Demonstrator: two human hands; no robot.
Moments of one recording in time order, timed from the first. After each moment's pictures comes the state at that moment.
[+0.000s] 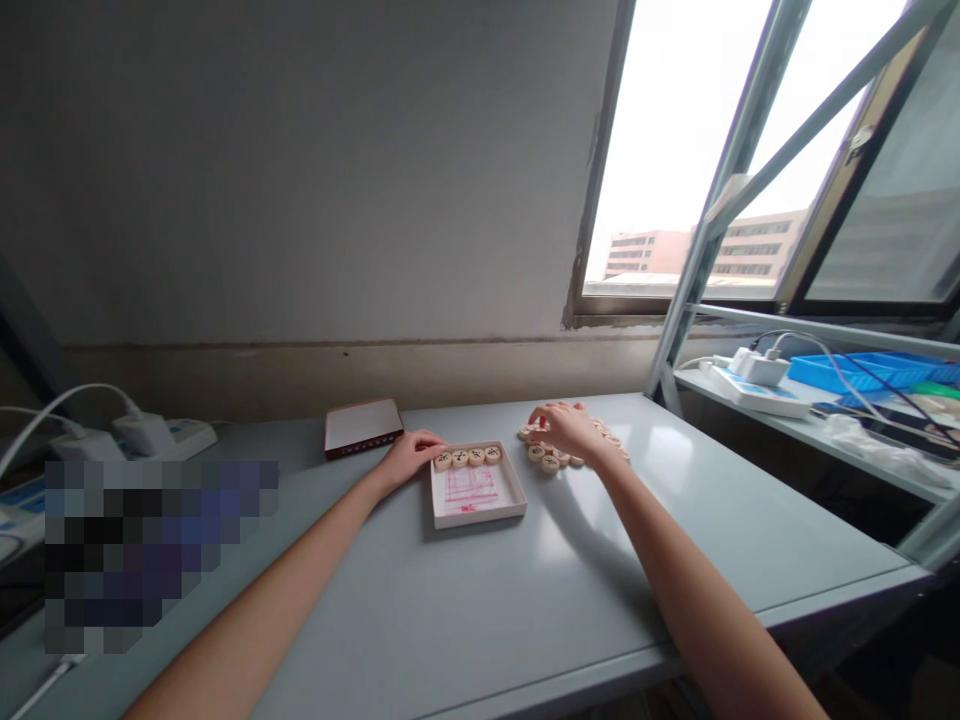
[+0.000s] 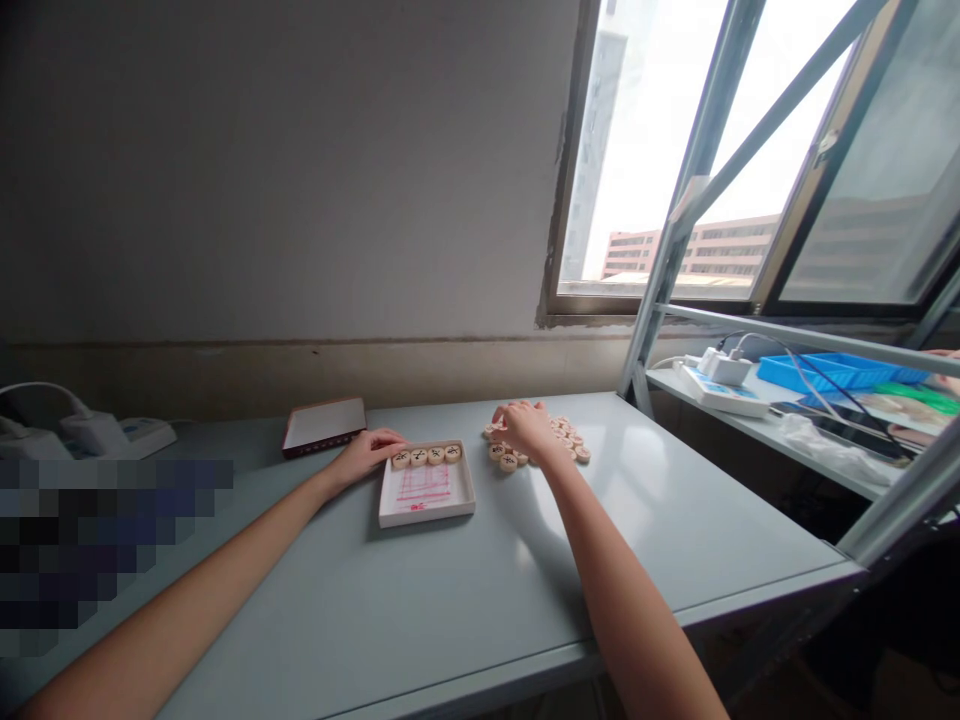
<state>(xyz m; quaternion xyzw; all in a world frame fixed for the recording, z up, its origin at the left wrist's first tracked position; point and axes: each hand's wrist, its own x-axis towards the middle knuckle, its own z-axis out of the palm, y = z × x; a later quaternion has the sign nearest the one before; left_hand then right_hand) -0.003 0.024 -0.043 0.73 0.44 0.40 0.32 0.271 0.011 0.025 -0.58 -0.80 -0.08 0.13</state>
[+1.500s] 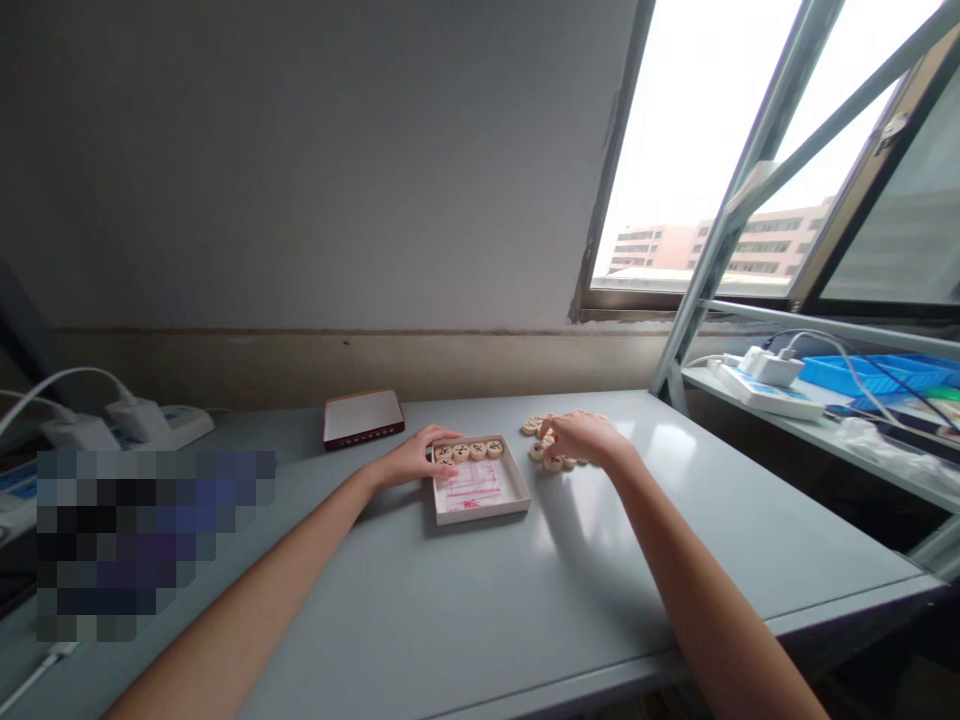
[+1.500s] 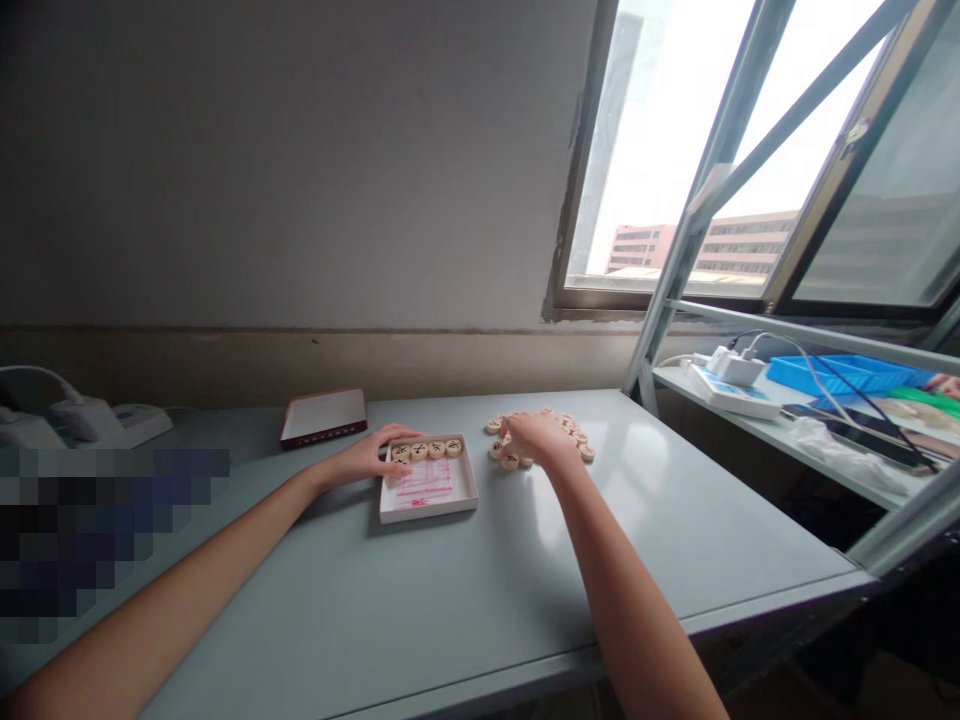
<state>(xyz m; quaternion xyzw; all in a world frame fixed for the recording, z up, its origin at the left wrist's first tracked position) -0.001 0.004 -0.023 0.80 0.42 0.27 0.34 0.265 -0.012 0.045 -0.62 -0.78 -0.02 -0.07</state>
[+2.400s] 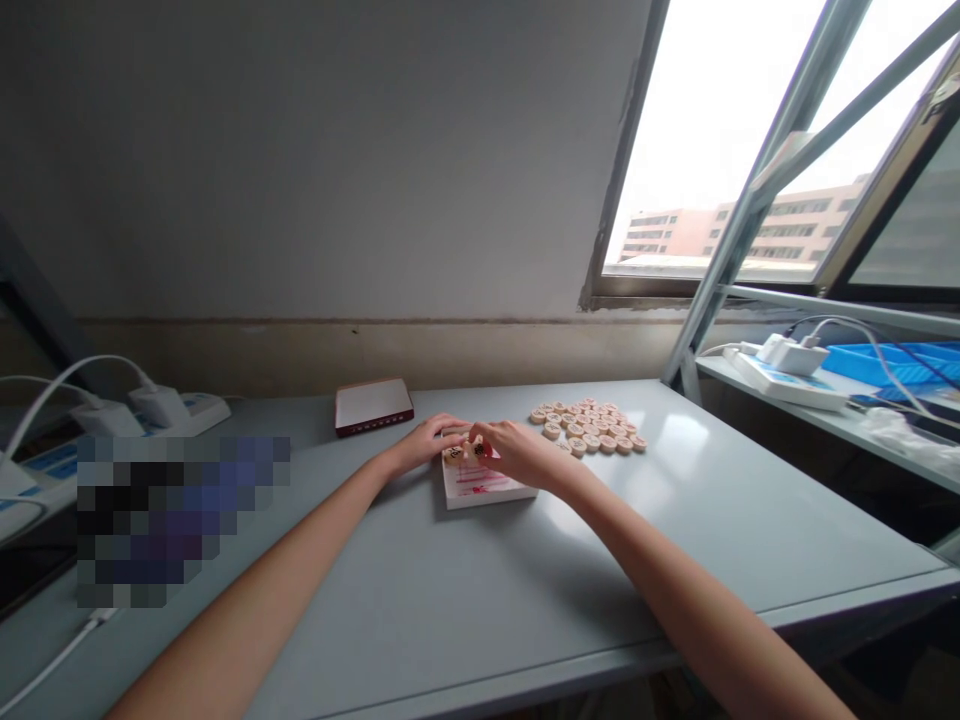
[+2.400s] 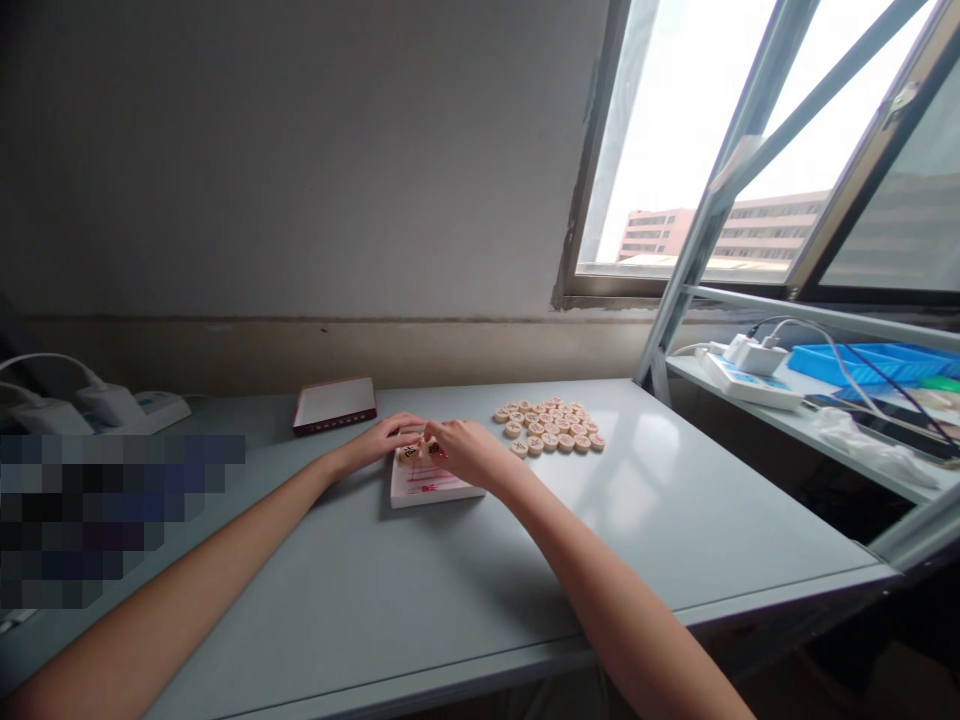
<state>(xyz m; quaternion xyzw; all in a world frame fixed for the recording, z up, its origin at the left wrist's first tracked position) 0.004 0.009 -0.029 0.80 0.41 0.31 0.32 0.194 -0.032 0.014 -0.37 -0.92 -0.01 0.11</state>
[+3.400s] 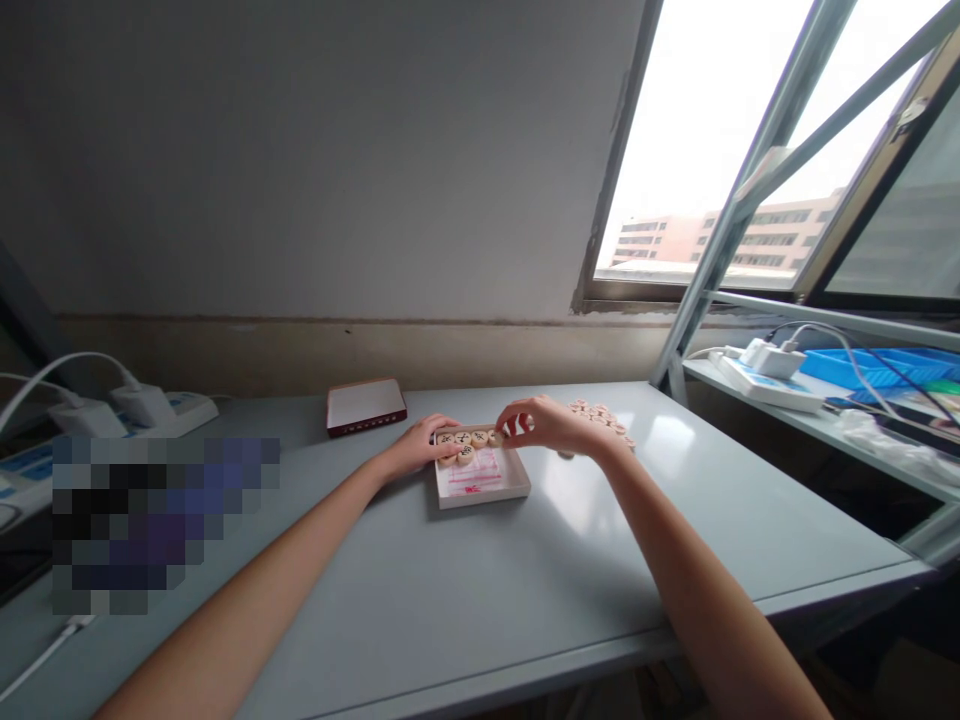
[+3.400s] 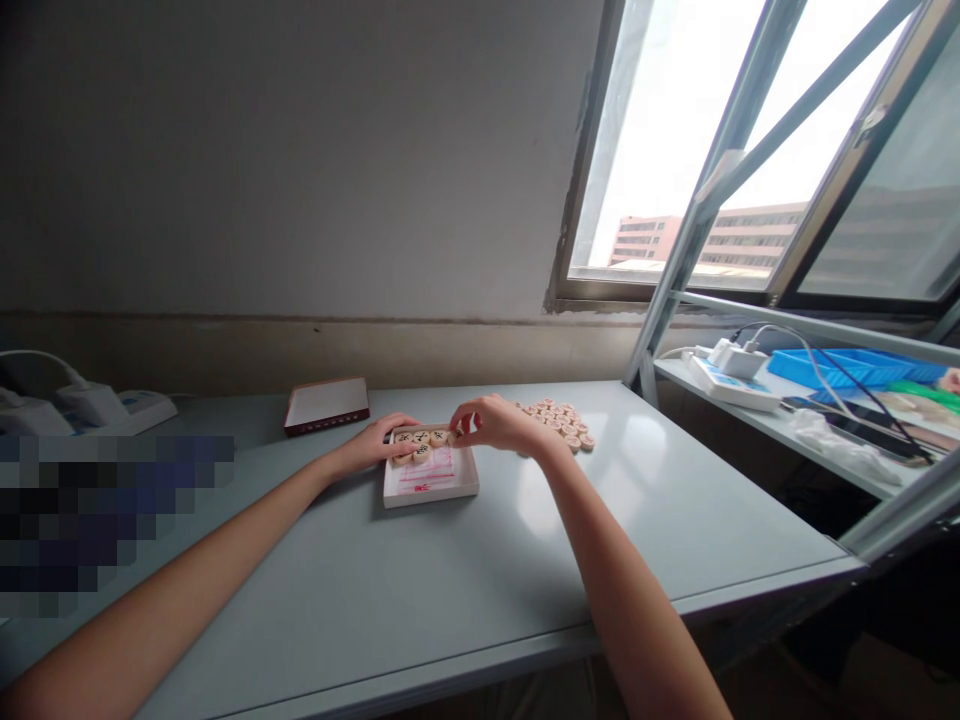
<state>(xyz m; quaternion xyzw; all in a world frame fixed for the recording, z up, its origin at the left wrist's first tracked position) 0.009 0.002 -0.025 0.80 0.44 0.29 0.28 0.241 -0.019 0.048 -0.42 -0.89 0.13 0.12</state>
